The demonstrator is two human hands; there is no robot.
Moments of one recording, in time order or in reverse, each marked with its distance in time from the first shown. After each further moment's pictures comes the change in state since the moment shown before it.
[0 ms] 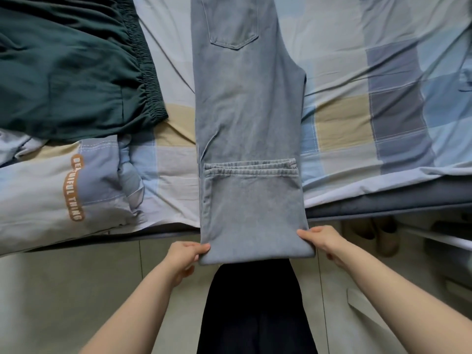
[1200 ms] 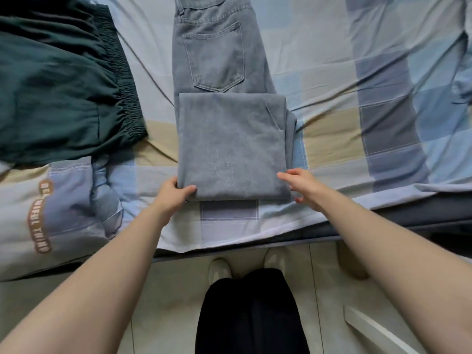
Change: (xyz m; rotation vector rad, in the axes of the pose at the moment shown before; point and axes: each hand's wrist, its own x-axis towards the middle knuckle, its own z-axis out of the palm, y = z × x) left_hand 0.058 0.163 0.010 0.158 0.121 0.484; right_hand 0.073 -0.136 -0.051 0.241 -0.035 -0.218
